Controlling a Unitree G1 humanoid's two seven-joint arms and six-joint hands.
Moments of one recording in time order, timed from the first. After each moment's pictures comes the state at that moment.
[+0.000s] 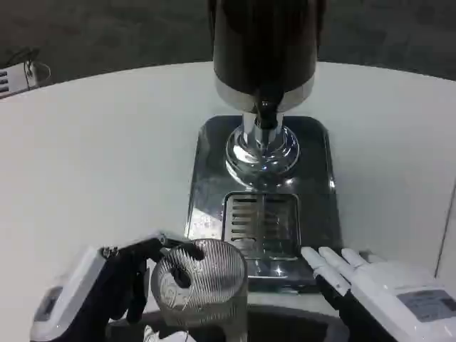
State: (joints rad) left arm 0.08 0.35 0.11 -0.11 0.39 -0.62 0.00; right arm 0.20 -0.22 0.10 -0.99 -1.11 0.10 0.77
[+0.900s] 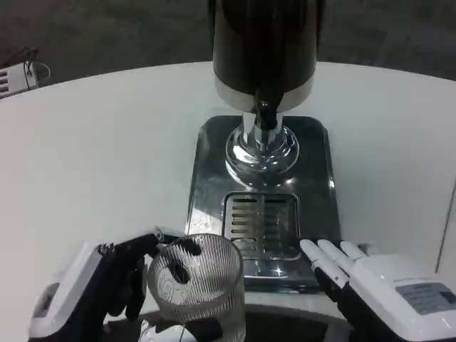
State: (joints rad) left arm 0.06 0.36 0.10 -0.08 0.36 -0.62 0.00; right arm 0.17 -0.20 0.11 -0.99 -1.13 0.10 0.79
